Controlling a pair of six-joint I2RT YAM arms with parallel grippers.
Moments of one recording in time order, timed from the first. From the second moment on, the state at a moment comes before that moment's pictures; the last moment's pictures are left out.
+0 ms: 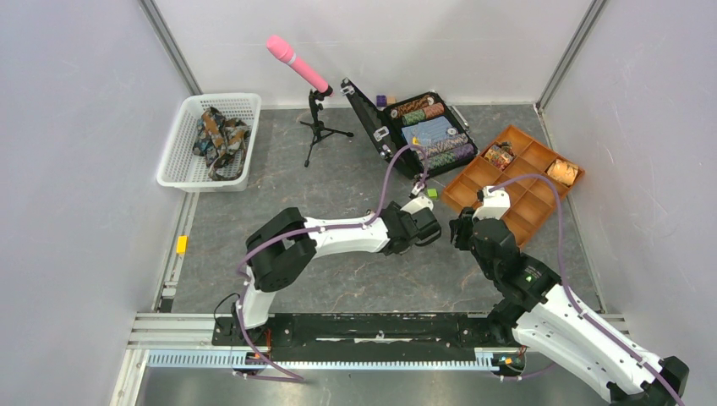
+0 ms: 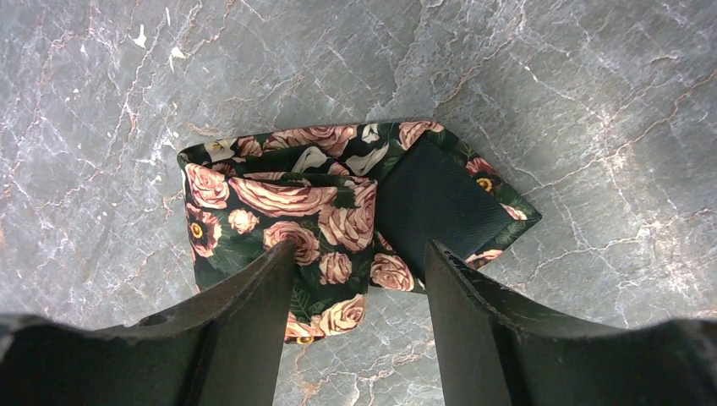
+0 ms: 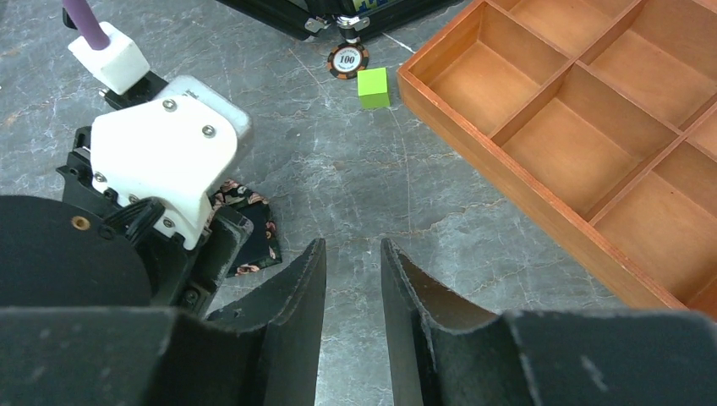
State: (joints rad) left arm -1.14 2.01 1.42 -0.59 -0.61 -0.38; right arm 0.71 0.59 0.51 -0.38 0.50 0.47
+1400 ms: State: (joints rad) left arm -0.63 1.08 0.84 -0.37 -0.32 -0.61; right arm 0.78 1.15 0.65 -0.13 0.01 0.07
